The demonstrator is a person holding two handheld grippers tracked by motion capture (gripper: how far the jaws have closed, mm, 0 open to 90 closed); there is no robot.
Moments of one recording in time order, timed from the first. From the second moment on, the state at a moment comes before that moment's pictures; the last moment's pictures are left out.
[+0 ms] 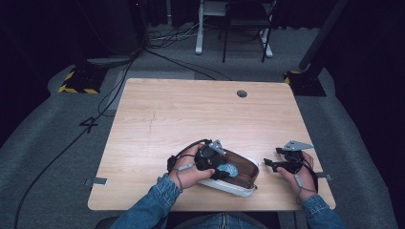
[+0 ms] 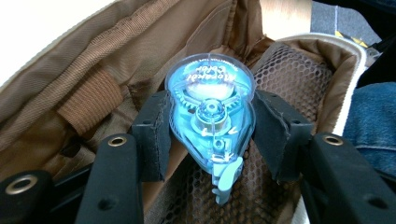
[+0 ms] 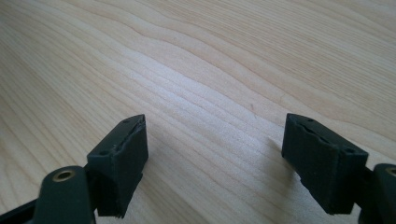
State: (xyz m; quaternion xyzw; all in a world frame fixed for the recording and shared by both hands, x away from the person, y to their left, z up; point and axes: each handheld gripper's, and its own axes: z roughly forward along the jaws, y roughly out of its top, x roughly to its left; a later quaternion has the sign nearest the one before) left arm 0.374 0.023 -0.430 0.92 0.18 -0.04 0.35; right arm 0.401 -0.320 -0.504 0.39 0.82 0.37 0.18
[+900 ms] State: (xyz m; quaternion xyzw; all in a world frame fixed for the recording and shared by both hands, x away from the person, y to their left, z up) left arm 0.371 0.046 -0.407 0.90 0.20 0.03 0.39; right arm 0.401 -0.320 -0.504 0.39 0.82 0.37 0.18
